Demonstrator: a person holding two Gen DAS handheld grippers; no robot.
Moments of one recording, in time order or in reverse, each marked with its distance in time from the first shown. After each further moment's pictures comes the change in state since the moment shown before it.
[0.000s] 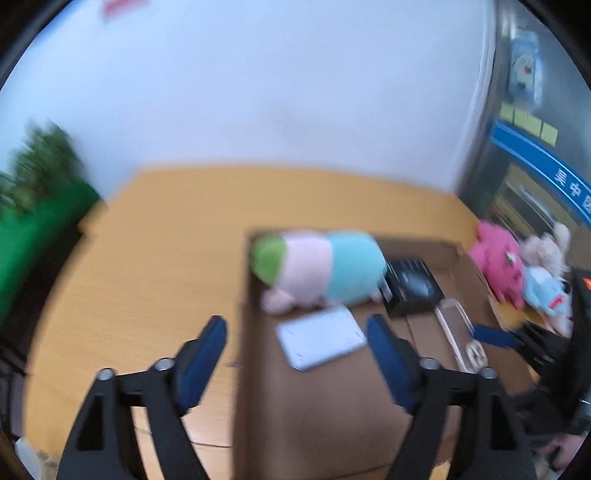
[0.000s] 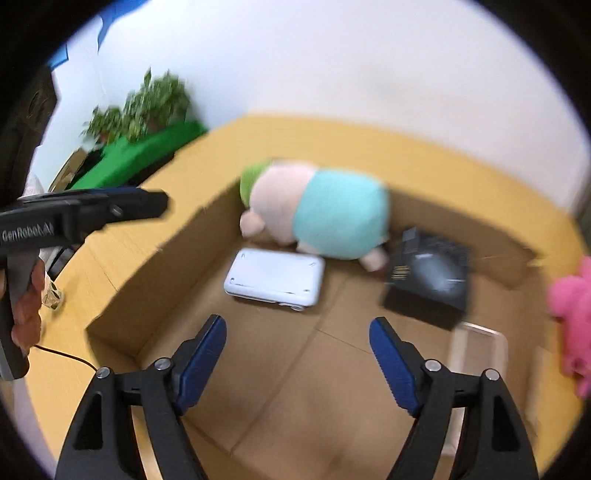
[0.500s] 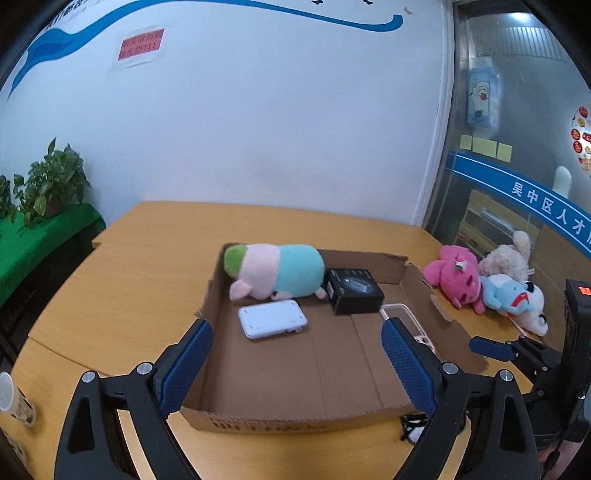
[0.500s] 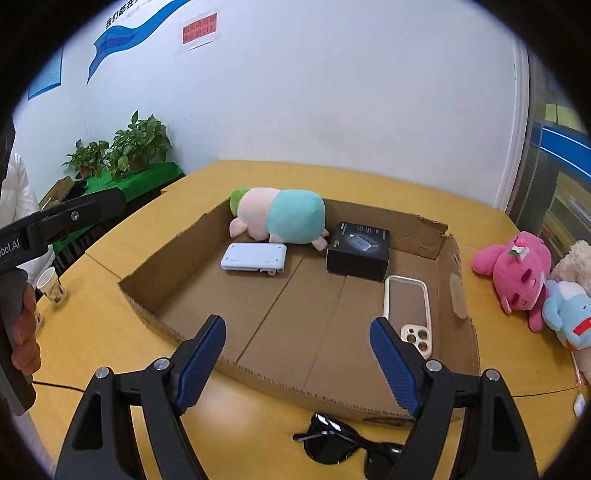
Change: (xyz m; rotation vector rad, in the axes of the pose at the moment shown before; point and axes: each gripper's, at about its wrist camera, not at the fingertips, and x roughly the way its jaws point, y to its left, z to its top) left arm -0.087 -0.050 -0.074 -0.020 -0.139 -0.096; right arm -0.093 -0.011 -0.080 0.041 -0.118 -0.101
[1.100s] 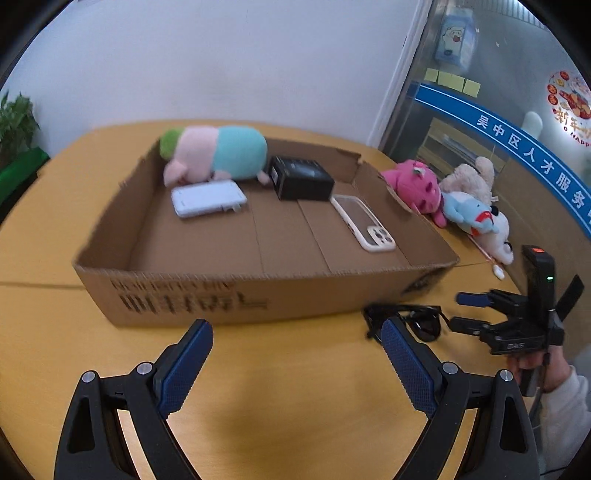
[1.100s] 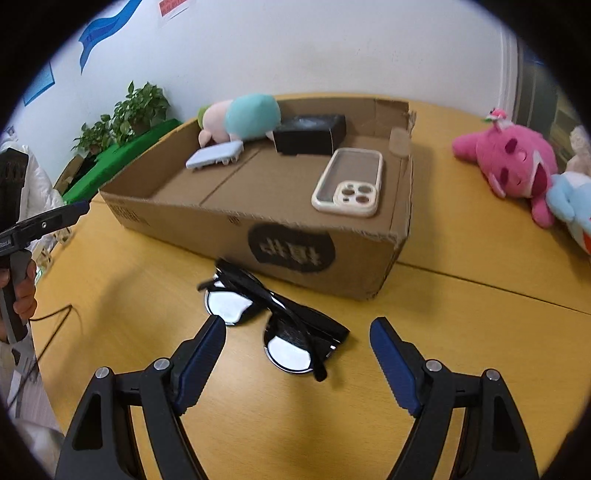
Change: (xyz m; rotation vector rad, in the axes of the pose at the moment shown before) left arm 0.035 -0.026 -0.103 0.010 0.284 -0.201; right arm 0.008 -0.126 -0.124 0.061 0.223 0.143
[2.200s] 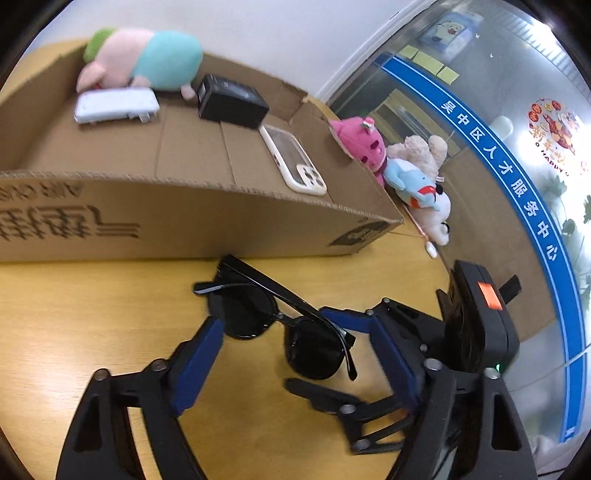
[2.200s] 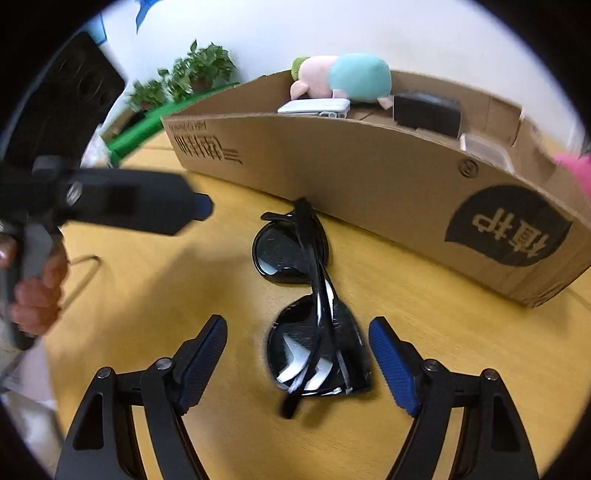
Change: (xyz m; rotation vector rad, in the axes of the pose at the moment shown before) left arm 0.069 -0.023 -0.017 -0.126 0.213 -0.355; right arm 0.043 0.119 -0.026 -0.193 0.035 0.022
